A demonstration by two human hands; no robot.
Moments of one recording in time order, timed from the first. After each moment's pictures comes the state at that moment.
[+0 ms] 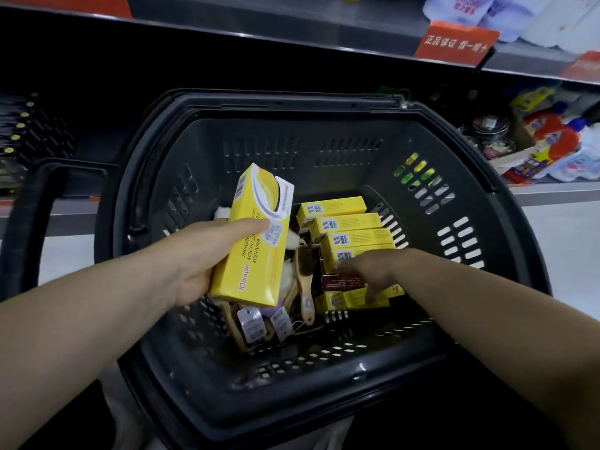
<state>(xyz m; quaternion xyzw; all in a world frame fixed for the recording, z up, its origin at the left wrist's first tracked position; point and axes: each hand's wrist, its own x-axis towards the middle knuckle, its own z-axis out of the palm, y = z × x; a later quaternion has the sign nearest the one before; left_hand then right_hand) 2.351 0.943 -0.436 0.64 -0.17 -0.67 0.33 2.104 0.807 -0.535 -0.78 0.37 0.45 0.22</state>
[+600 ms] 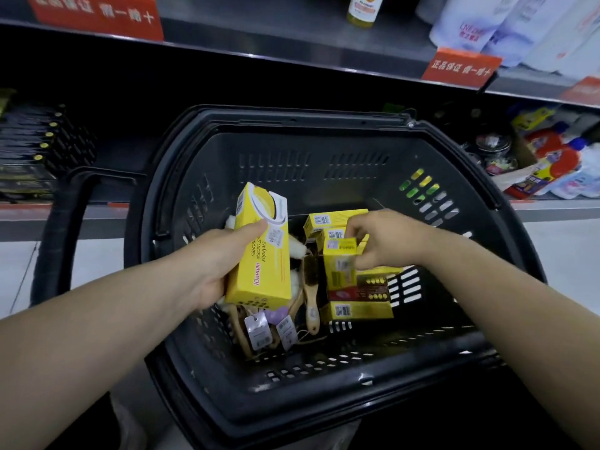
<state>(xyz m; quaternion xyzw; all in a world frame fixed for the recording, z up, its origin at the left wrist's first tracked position) 2.355 0.943 -0.438 0.65 -0.12 -0.65 0.38 2.140 0.817 -0.433 -0.88 0.40 0.18 0.20</state>
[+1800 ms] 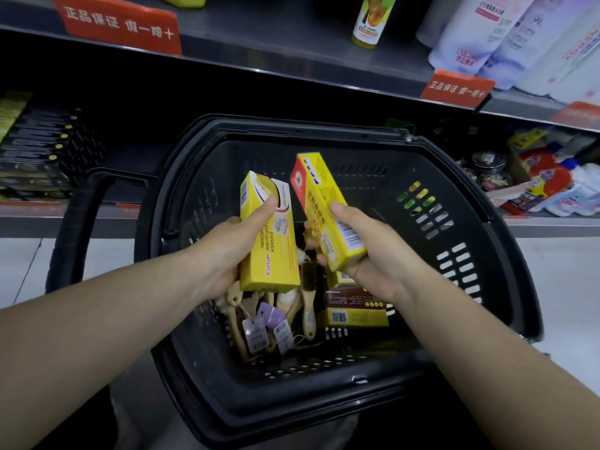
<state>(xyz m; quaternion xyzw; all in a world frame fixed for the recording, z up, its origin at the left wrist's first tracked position) 2.351 0.933 -0.444 0.62 -0.15 -0.64 0.43 2.180 0.880 -0.407 -0.39 0.45 -0.23 0.77</state>
